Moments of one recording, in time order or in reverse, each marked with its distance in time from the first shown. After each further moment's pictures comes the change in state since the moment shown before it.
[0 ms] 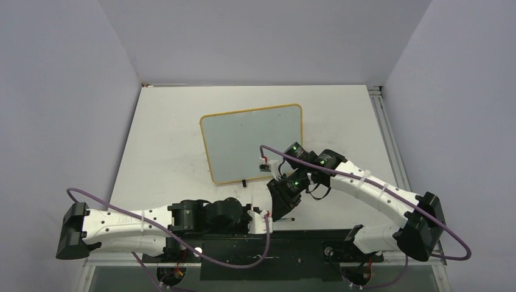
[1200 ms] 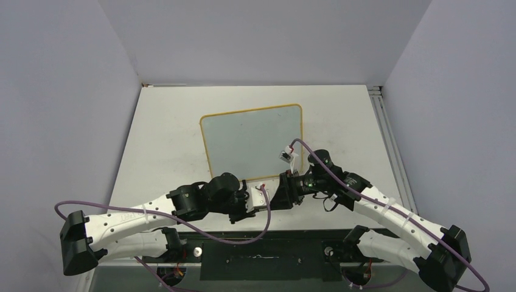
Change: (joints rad) left arm 0.281 0.046 0.067 -0.065 0.274 -0.086; right arm -0.116 -0.322 -0.352 0.605 0.016 0.413
